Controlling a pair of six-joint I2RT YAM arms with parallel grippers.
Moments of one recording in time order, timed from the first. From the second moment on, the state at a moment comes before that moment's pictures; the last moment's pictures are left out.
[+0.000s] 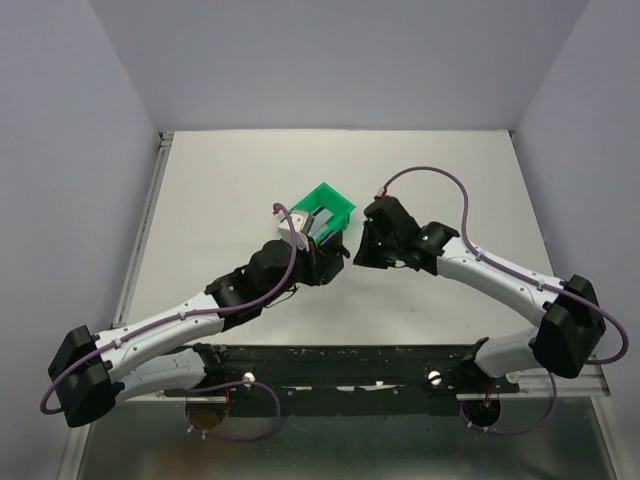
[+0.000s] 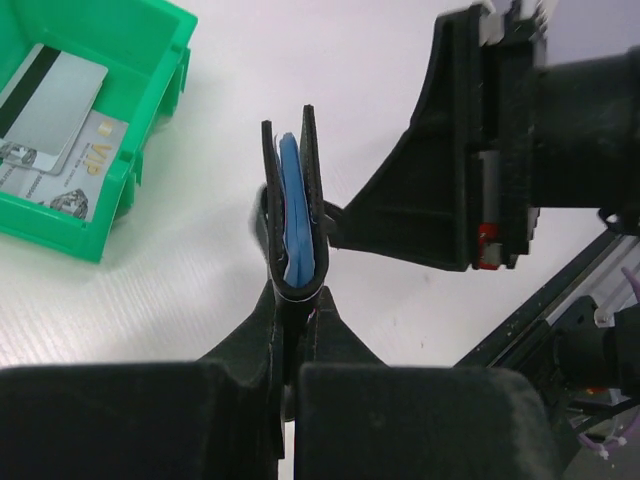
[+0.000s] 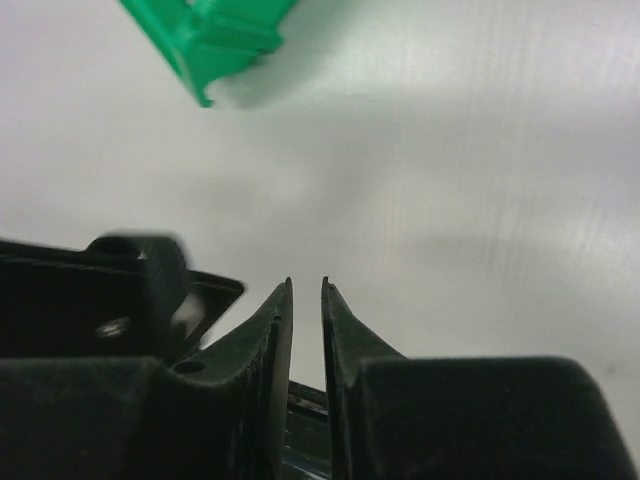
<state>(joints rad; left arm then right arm) -0.95 1.01 0.66 0.01 -0.21 -0.55 0.79 1.39 1.07 -0.53 0.07 0.79</state>
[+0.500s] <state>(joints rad) -0.95 1.00 0.66 0.04 -0.21 -0.55 0.79 1.03 0.84 -0.37 0.13 0.74</state>
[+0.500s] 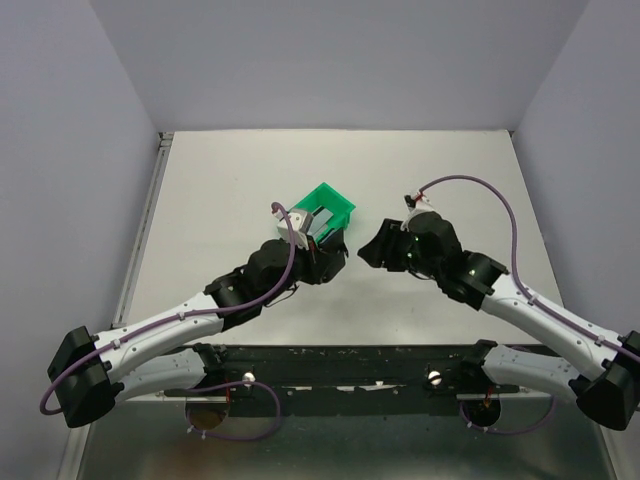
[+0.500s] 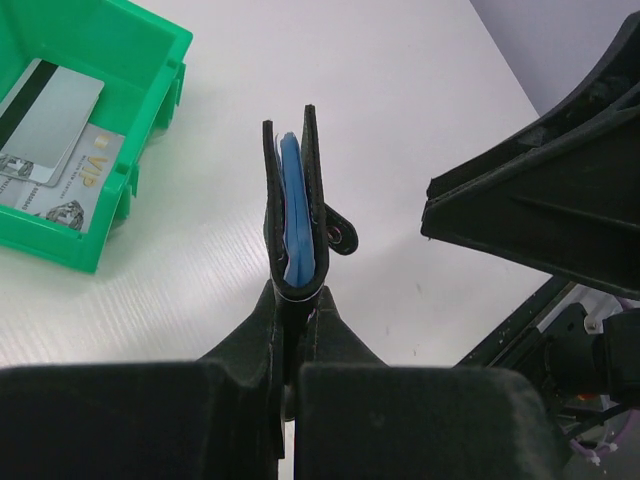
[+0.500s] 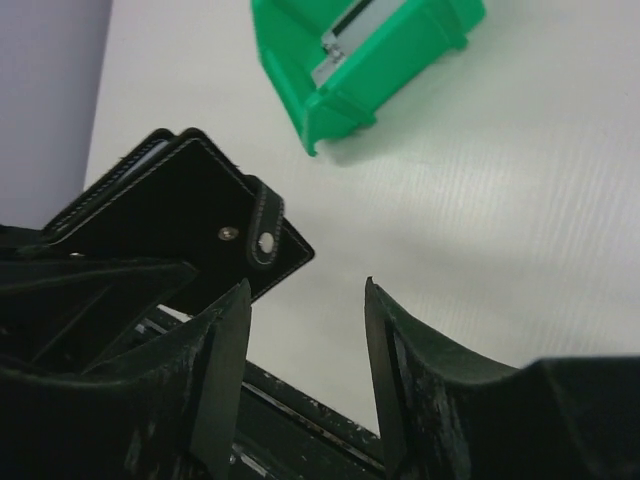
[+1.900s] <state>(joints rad) -0.95 1.01 0.66 0.06 -0.16 -0.56 0.79 1.24 0.93 -0.26 -0.02 0.61</state>
